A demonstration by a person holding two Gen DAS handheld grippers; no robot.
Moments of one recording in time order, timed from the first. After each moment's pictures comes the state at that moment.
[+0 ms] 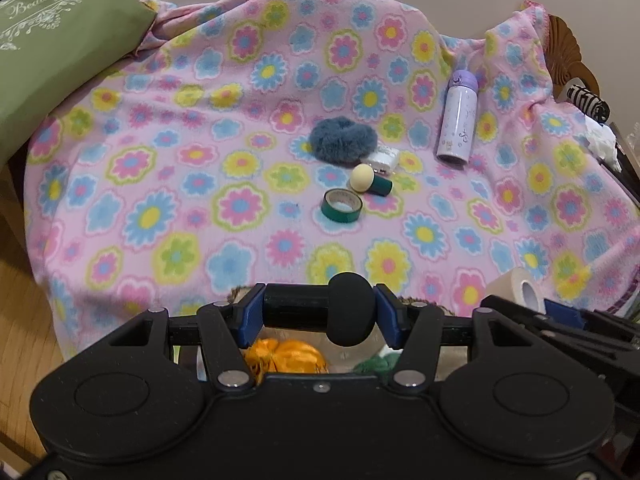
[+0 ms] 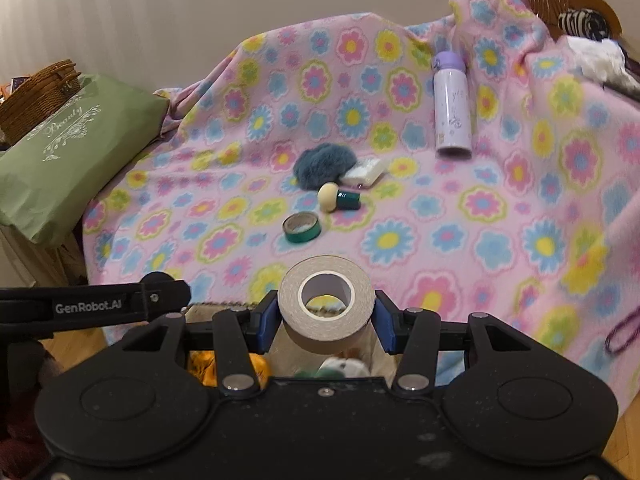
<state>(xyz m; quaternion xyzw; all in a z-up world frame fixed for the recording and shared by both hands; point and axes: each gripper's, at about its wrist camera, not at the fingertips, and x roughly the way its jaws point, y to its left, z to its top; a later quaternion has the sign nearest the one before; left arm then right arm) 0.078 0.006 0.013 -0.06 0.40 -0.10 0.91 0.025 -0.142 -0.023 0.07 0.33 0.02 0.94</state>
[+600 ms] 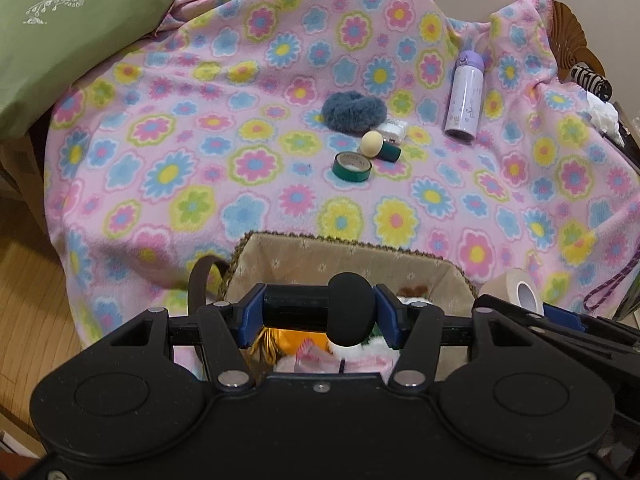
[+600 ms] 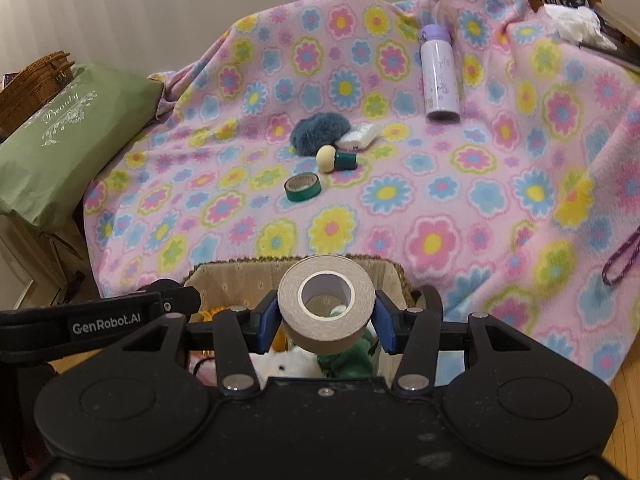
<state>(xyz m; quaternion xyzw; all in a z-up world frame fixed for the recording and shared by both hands) 0.040 0.006 -0.004 -0.06 0.41 -0.08 0.91 -0.010 -0.128 -0.038 0.09 0.35 0.00 0.93</state>
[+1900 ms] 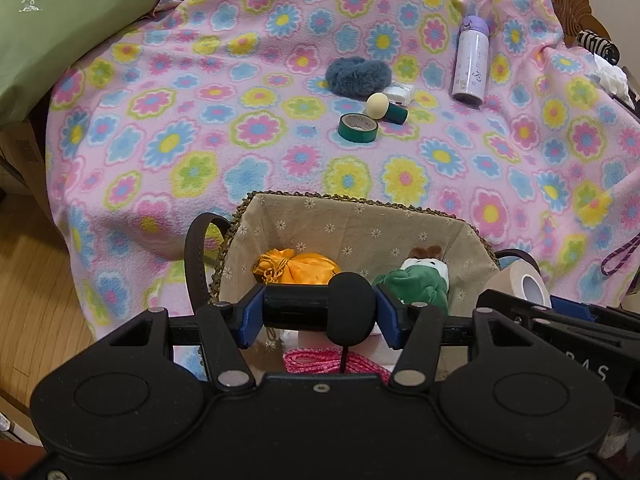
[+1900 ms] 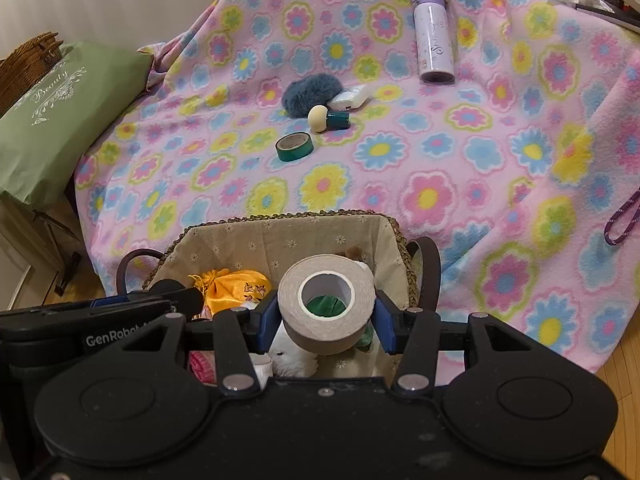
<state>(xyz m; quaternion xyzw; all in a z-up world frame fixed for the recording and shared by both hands) 0.034 0.000 -0.024 -0.03 0.44 -0.07 0.89 -0.012 -0.129 -0.053 0.09 0.40 -0.01 0.91</state>
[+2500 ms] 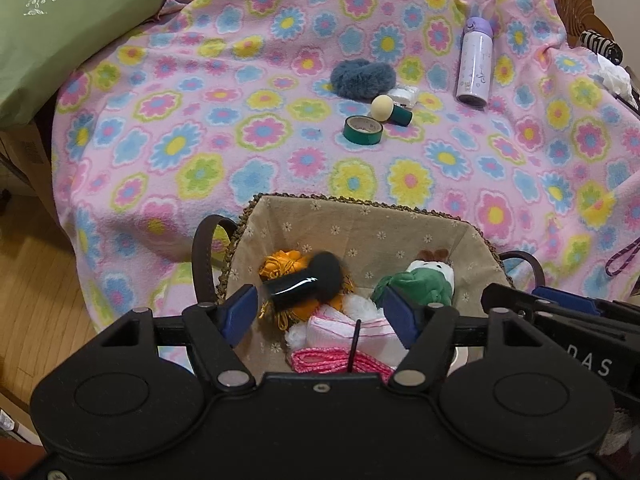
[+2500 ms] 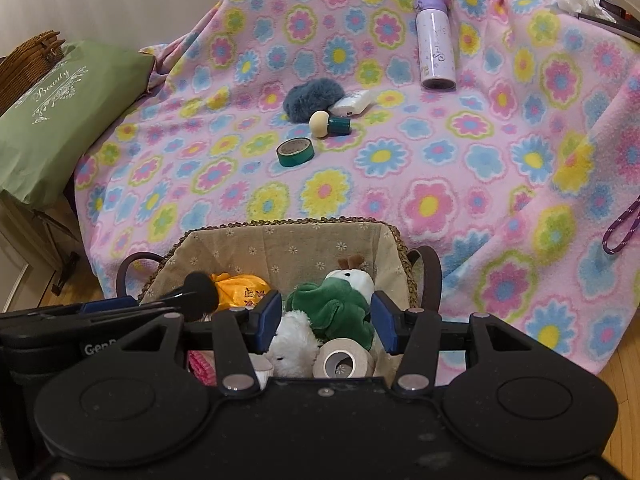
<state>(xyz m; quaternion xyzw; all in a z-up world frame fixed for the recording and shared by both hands) 0.033 0.003 -0.023 -0.03 0.44 -0.06 0.90 -0.011 -0.130 -0.051 0.08 0.39 -0.01 0.92</state>
